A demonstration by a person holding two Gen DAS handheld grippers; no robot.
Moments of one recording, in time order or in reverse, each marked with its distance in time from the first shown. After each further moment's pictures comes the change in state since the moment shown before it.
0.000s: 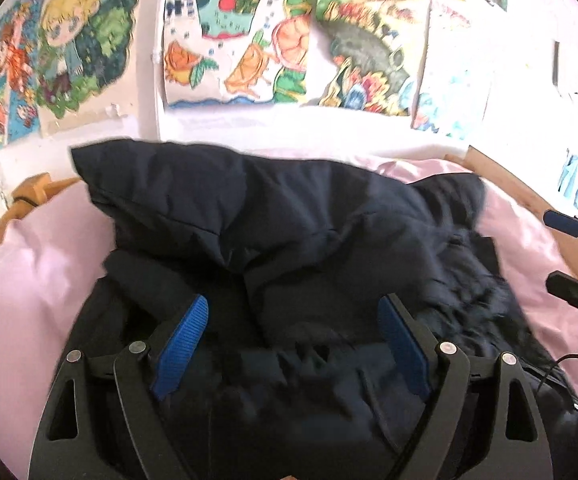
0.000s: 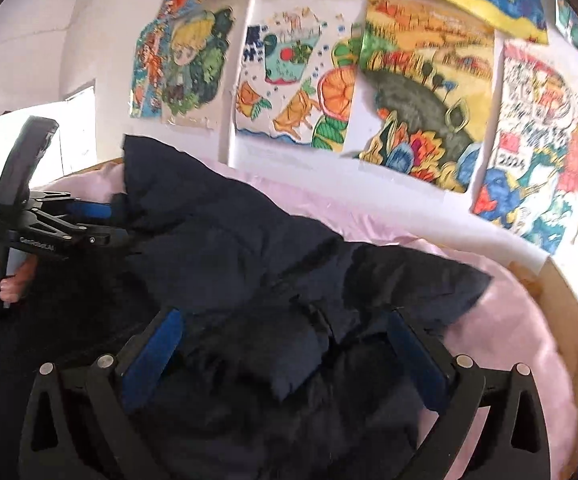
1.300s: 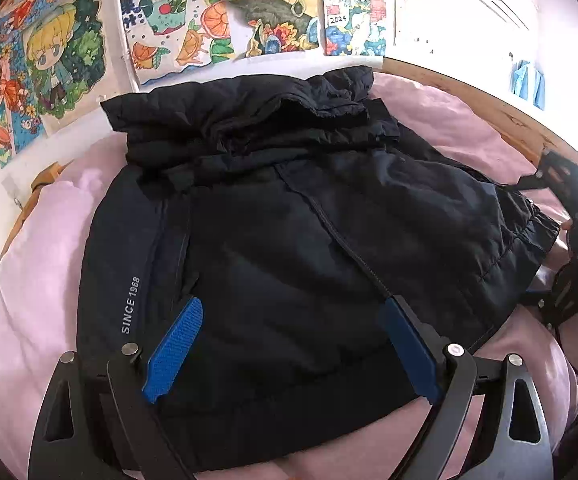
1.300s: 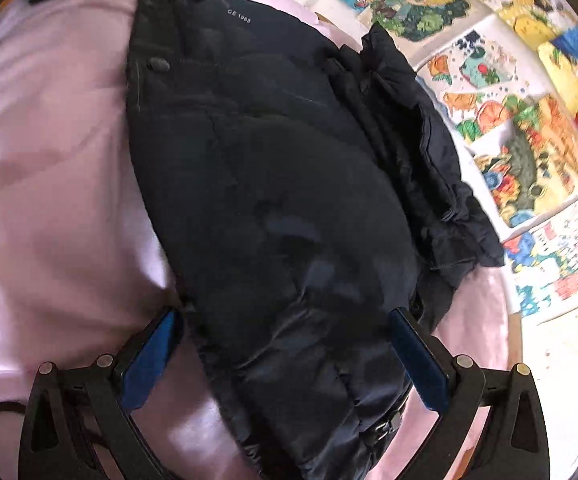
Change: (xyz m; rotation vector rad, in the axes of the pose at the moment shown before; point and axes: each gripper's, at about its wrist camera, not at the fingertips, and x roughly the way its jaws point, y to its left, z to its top) left arm -0.127 -0.059 -0.156 0.234 0.155 -0.044; right arm -0.105 0.169 -0.178 -0.723 0.300 -0.054
